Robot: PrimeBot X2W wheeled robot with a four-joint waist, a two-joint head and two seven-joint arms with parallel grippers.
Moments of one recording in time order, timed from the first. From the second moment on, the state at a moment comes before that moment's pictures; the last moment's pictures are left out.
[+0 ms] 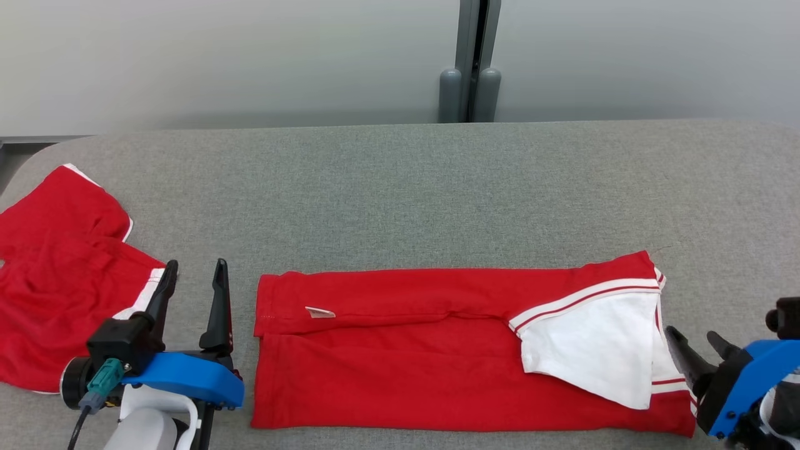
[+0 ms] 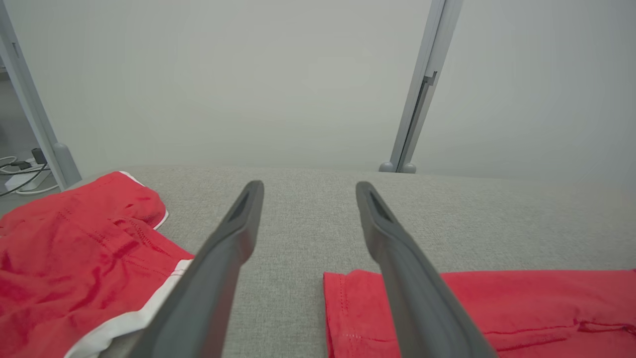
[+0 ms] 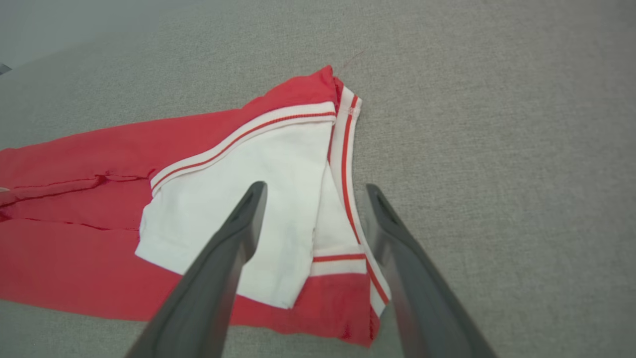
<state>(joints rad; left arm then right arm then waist) -0.20 0.32 -0.32 0.32 -0.51 0.03 -0.26 -0.01 -0.10 -0.26 -0.08 0.35 0.13 0.69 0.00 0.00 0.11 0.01</state>
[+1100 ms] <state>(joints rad) -0.25 0.30 -0.33 0.45 -0.44 -0.04 -0.26 -0.30 -0.10 -0.18 0.49 0.11 0.13 0.61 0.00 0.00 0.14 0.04</state>
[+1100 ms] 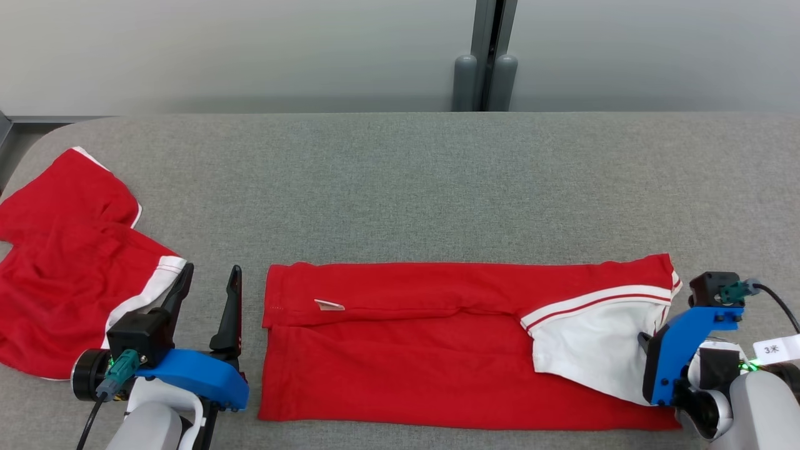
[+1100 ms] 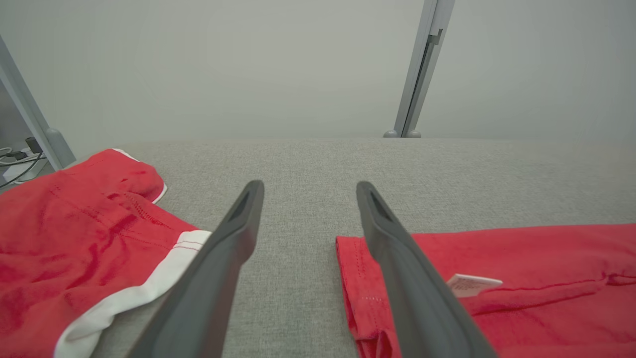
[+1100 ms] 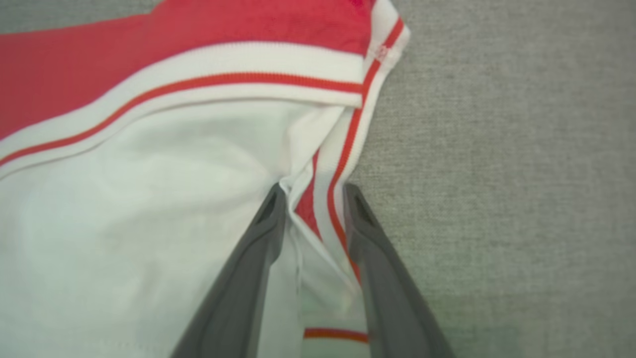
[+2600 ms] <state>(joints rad) -0.25 0.29 -0.34 0.41 -0.41 -0.06 -0.26 -0.30 -0.09 0.36 0.21 0.22 0.13 0.65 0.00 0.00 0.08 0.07</state>
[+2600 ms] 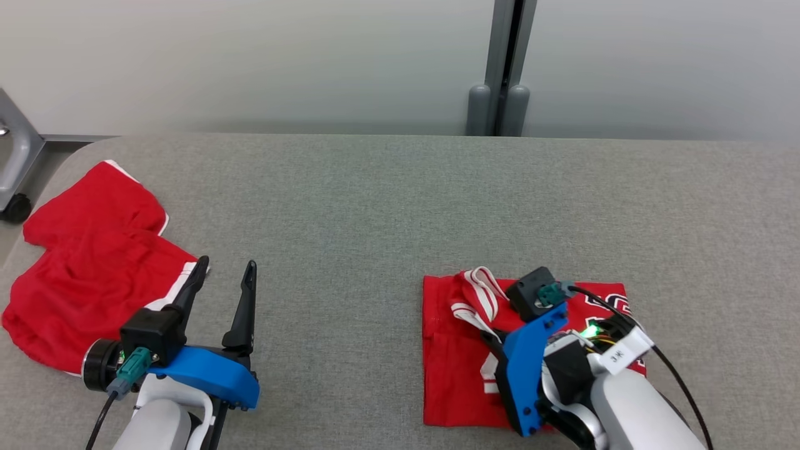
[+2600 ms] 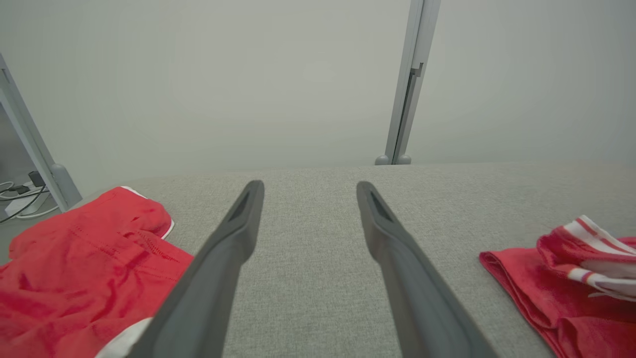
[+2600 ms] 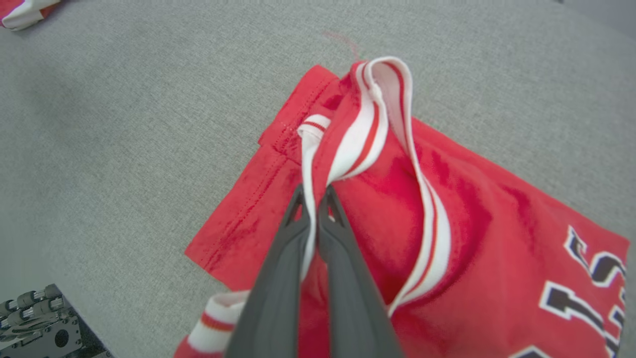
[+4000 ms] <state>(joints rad) -0.21 0.31 -0.33 0.38 -0.44 -0.03 -0.26 -0.14 -0.12 0.13 0.20 0.16 0.13 0.22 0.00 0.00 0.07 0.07</state>
